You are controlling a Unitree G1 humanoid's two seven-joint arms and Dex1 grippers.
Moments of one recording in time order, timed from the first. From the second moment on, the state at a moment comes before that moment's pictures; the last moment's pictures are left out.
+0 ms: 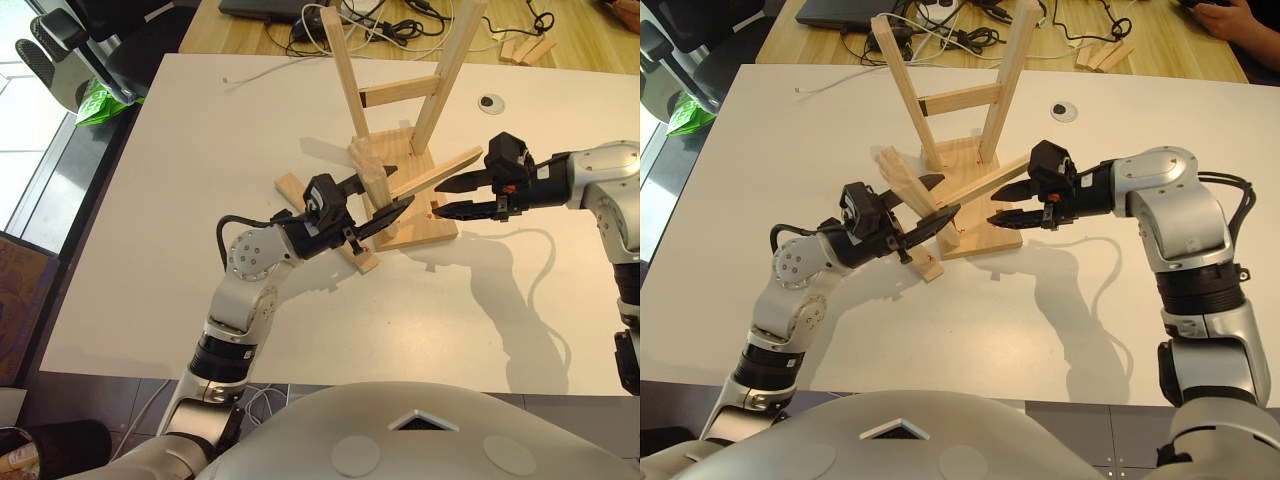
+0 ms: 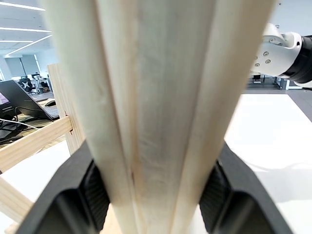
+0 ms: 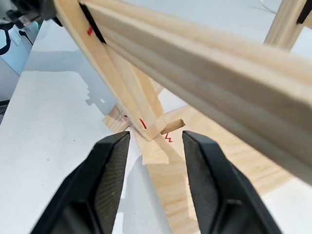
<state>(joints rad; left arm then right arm) -0.05 0.32 -0.25 -0.29 -0.34 0.05 -0.76 -0.43 -0.74 0.20 -0.07 0.33 0.58 1.28</state>
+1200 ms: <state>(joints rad) -0.03 0.19 -0.14 -0.37 -0.50 0.18 -0.58 -0.53 -0.75 0.29 0.03 0.24 0.52 1.32</state>
